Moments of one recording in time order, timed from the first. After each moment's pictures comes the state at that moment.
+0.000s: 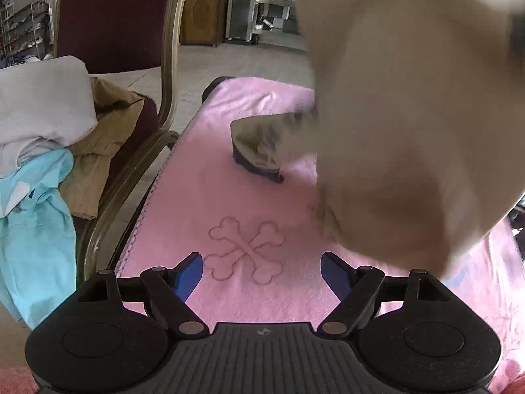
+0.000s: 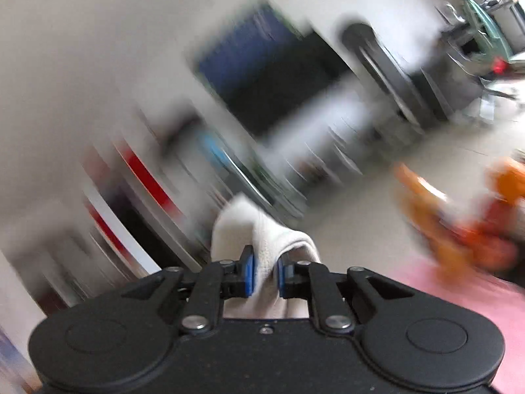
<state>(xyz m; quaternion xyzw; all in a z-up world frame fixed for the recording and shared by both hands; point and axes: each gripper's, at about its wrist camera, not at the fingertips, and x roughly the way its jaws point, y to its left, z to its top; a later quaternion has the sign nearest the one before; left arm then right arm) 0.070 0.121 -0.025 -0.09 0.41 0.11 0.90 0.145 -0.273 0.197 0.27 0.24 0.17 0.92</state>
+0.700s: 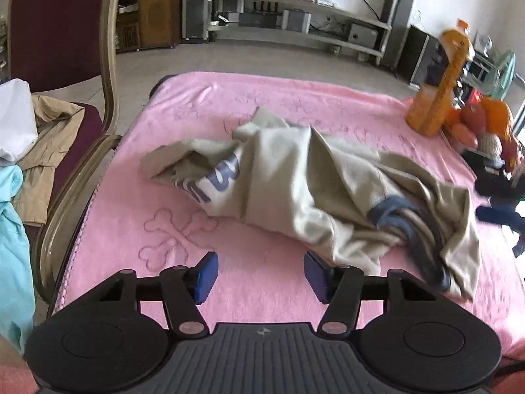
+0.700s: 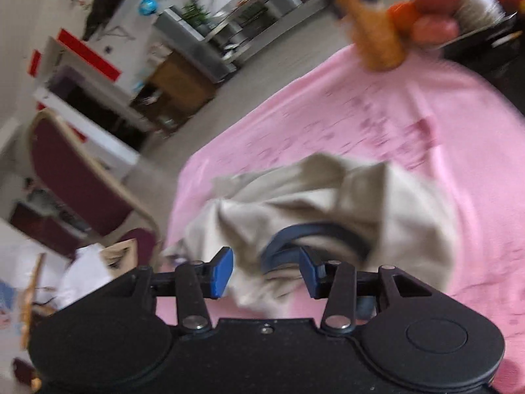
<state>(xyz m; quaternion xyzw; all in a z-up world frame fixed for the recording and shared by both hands) 0.077 0.070 -0.027 -0.06 0.42 0.04 0.91 0.152 -0.242 -0.008 0.29 0.45 0.21 0.82</state>
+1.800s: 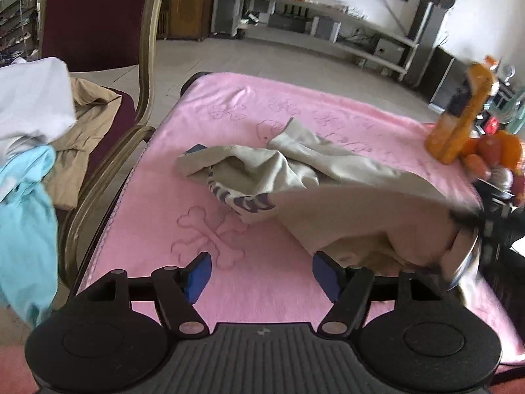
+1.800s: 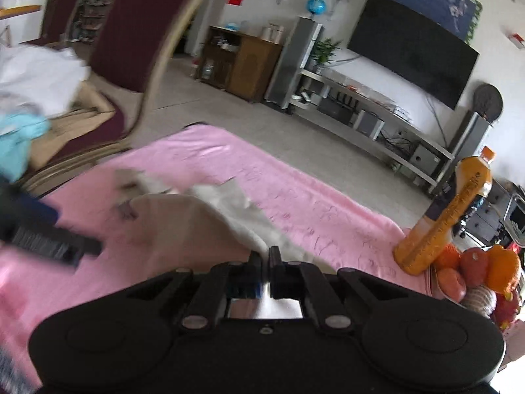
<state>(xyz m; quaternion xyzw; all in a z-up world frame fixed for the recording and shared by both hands) 0.042 0.104 -0.008 -0.11 0.41 0.07 0.90 0.068 -0.082 0.020 -0.24 0.26 0.23 0.91</state>
